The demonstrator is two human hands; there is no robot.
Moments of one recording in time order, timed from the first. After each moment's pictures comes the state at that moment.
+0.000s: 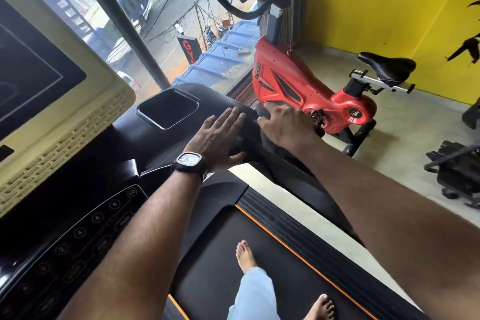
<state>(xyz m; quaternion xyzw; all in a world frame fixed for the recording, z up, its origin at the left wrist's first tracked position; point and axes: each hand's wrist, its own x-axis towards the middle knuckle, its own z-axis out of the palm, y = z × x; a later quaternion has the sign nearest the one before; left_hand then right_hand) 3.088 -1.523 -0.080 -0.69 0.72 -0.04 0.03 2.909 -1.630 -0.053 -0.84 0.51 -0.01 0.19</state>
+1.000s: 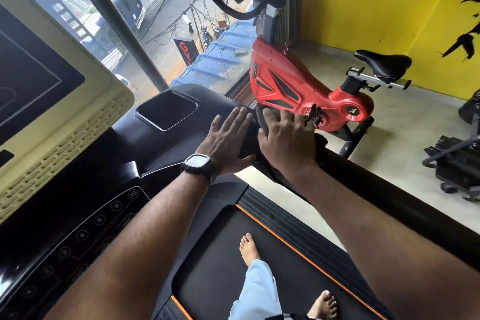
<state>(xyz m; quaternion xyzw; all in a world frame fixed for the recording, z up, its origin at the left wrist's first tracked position) 3.067 -1.528 -0.084 -0.69 0.72 -0.01 0.02 2.894 -1.579 -0.058 -0.86 0.51 -0.05 0.06</state>
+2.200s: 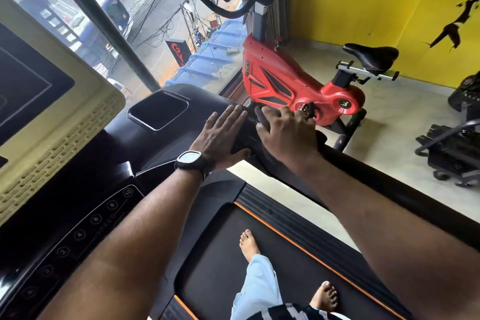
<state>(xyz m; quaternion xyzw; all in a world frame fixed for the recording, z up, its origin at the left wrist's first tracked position) 3.065 -1.527 -0.083 -0.67 0.74 -0.01 0.00 2.868 -1.587 -0.061 -0.85 0.51 -0.05 0.10</state>
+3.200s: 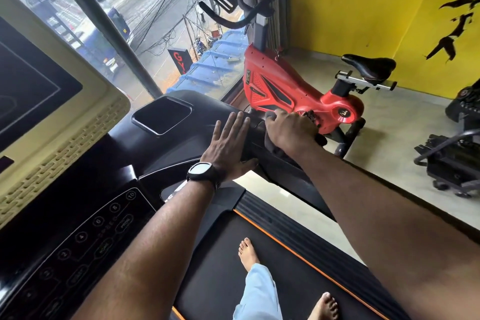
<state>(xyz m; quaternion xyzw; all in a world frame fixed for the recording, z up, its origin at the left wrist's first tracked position) 3.047 -1.524 -0.097 -0.70 0.71 0.01 -0.03 2.890 -1.621 -0.053 -0.78 0.59 0.00 0.20</state>
